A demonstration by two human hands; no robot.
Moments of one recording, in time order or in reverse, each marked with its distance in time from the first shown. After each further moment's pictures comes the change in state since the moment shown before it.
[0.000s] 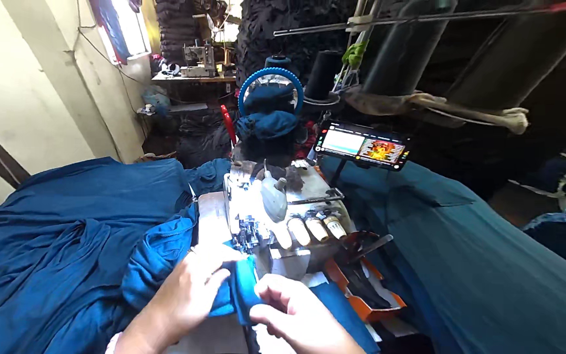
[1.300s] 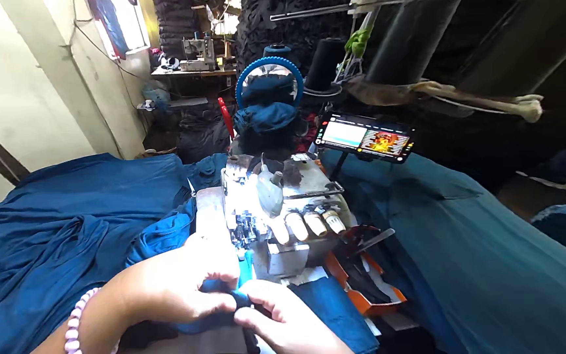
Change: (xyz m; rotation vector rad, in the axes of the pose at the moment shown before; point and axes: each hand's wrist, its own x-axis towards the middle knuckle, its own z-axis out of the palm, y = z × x) left_hand 0.044 0.026 -0.058 -0.176 -0.653 0.197; right_hand 0.000 0.010 0.011 -0.126 -0.129 -0.285
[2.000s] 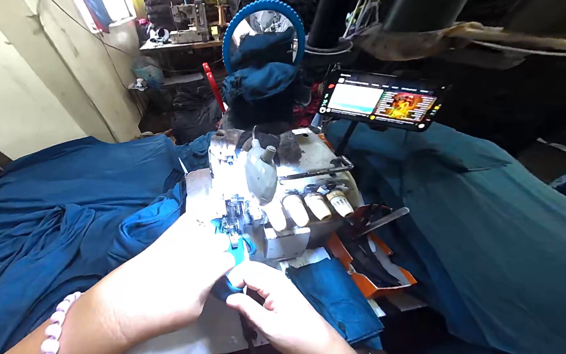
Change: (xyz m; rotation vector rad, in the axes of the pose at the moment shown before) left_hand 0.012 -0.002 0.023 0.735 0.091 -0.003; right_hand 0.000 0.039 0.008 0.042 0.107 -0.065
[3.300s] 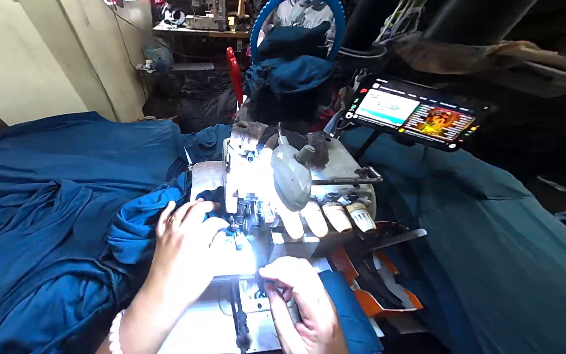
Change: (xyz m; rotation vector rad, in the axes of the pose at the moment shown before) left_hand 0.006 0.015 0.080 -0.041 0.490 -0.804; right_hand -0.016 -0.002 -0.004 -0.456 0.424 -0.146
